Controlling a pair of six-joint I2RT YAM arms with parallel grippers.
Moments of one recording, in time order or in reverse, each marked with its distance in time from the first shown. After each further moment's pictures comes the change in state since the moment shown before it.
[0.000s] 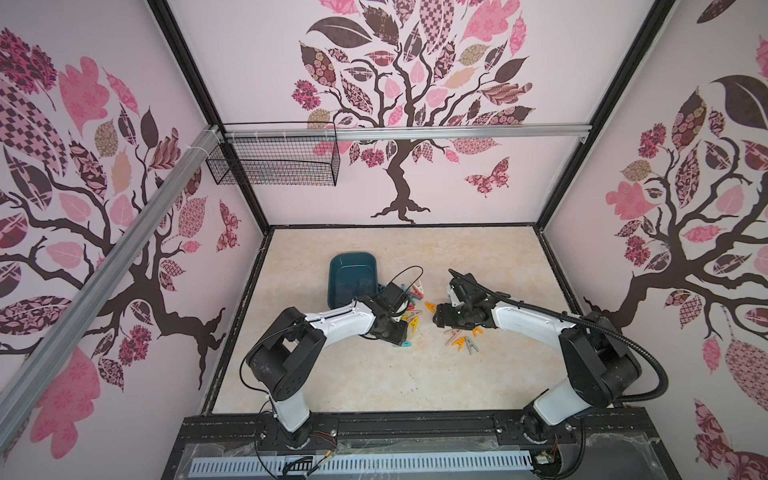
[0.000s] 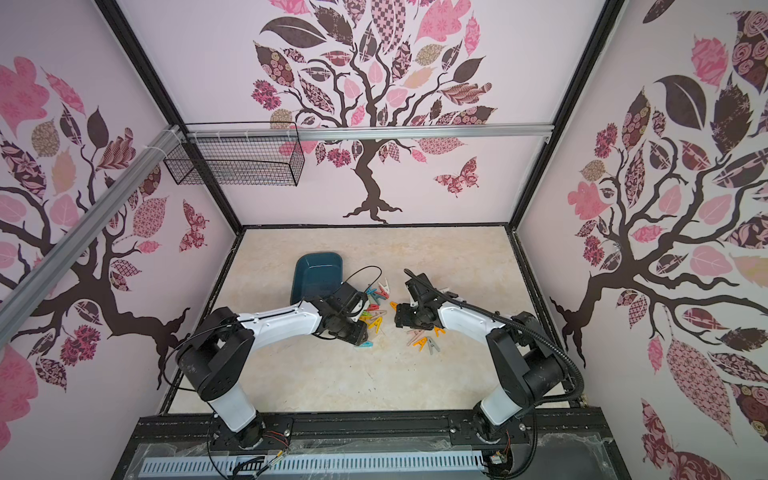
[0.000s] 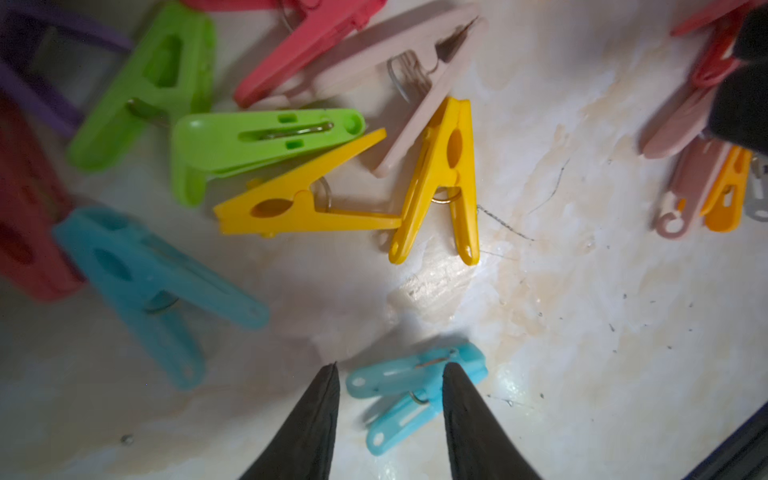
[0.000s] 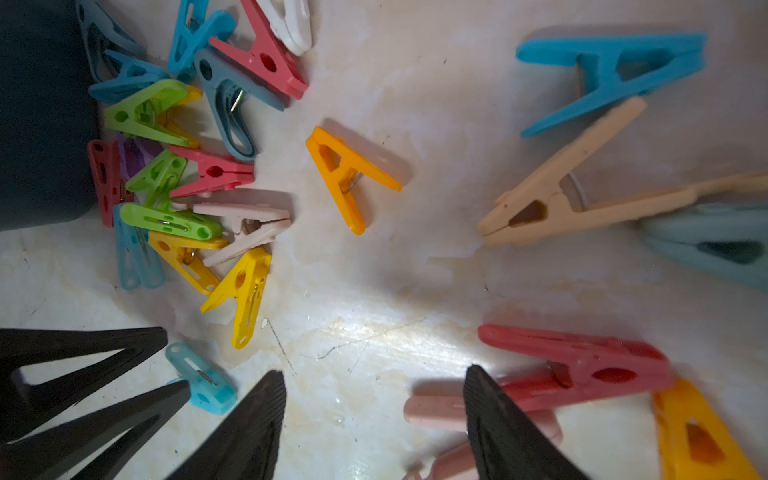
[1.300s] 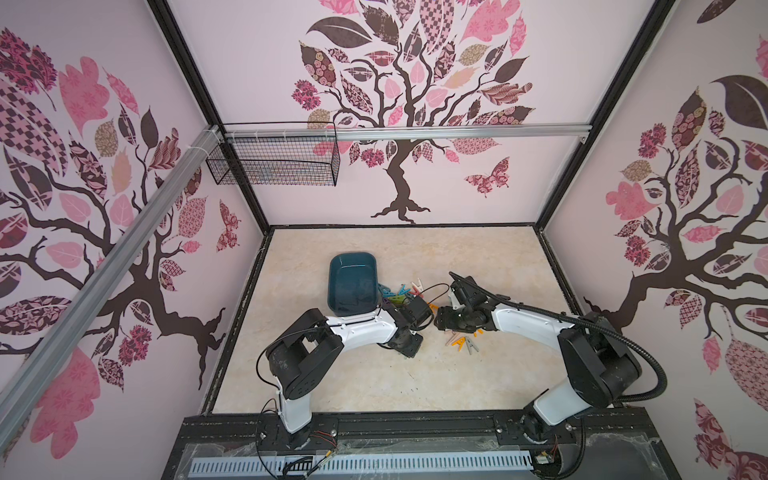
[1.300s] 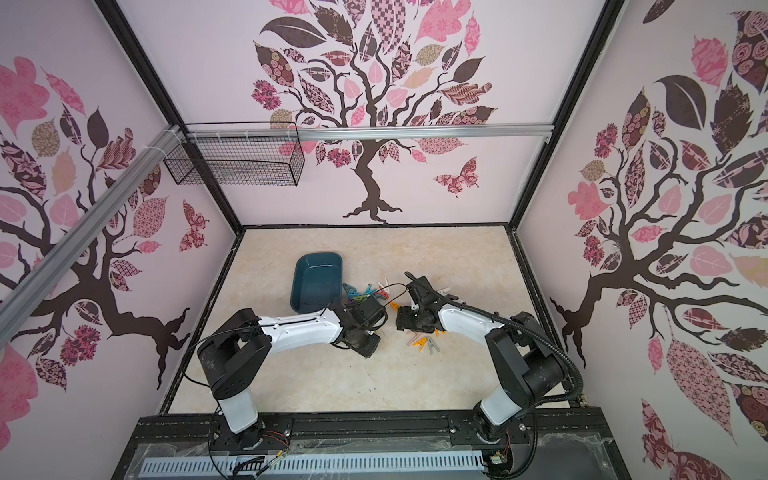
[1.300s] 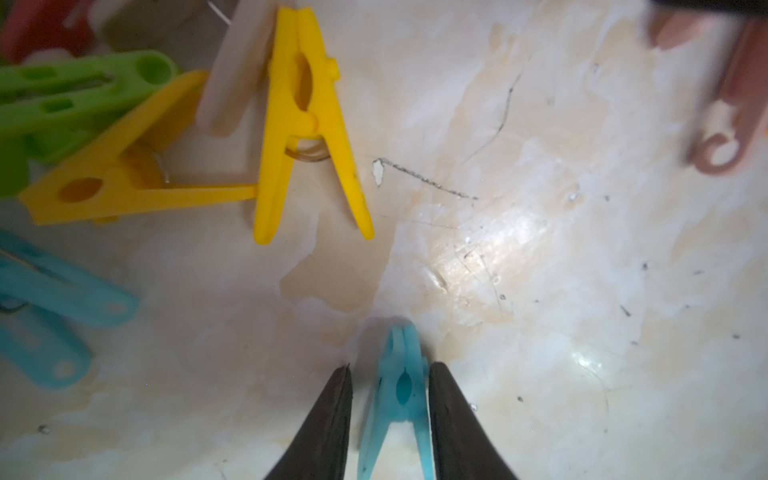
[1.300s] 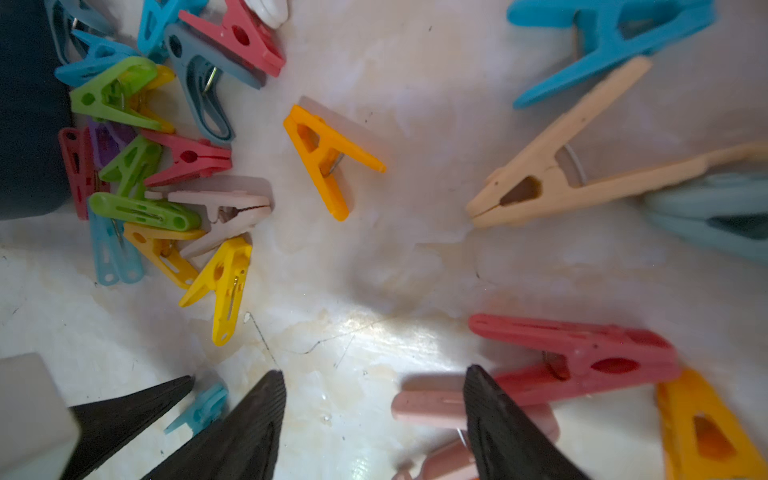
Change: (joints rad) left arm -0.175 0.068 0.095 -0.117 -0.184 -0.017; right arm 0.000 -0.003 -0.033 0.015 0.001 0.008
